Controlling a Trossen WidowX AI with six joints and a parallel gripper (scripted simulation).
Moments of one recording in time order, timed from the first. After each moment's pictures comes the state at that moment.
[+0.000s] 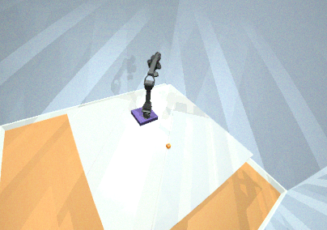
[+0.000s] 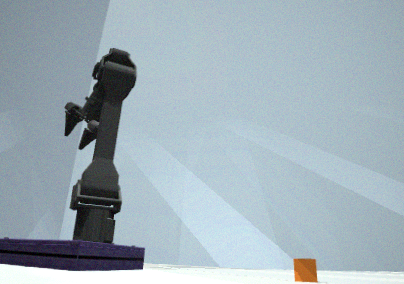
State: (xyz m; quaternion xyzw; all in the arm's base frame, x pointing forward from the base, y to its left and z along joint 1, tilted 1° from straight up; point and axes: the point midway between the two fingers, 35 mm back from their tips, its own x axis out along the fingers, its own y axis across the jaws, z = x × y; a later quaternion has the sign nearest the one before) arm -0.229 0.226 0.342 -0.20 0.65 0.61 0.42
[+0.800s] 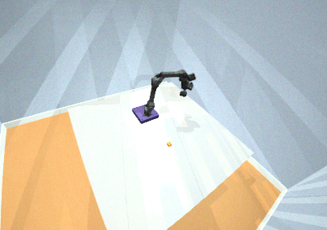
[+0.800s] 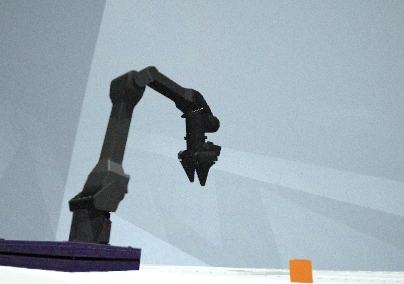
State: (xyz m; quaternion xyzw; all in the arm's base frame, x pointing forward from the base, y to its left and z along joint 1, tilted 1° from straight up) arm 0.138 0.335 0.239 -0.05 0.62 0.33 0.71
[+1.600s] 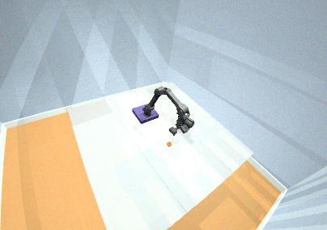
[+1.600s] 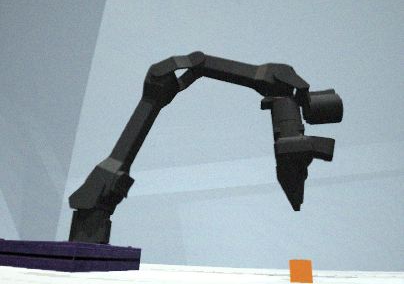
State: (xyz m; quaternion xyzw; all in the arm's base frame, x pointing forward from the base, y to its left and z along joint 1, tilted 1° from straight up) arm 0.383 0.009 0.112 0.04 0.68 -0.02 0.73
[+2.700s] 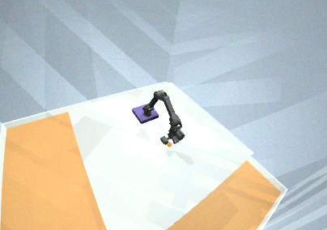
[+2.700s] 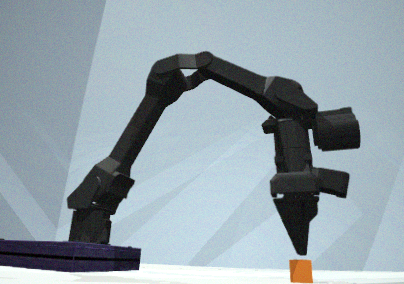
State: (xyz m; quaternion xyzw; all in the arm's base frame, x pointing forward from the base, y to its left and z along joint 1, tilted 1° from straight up) arm 0.376 -0.060 0.032 0.06 0.70 -0.06 0.71
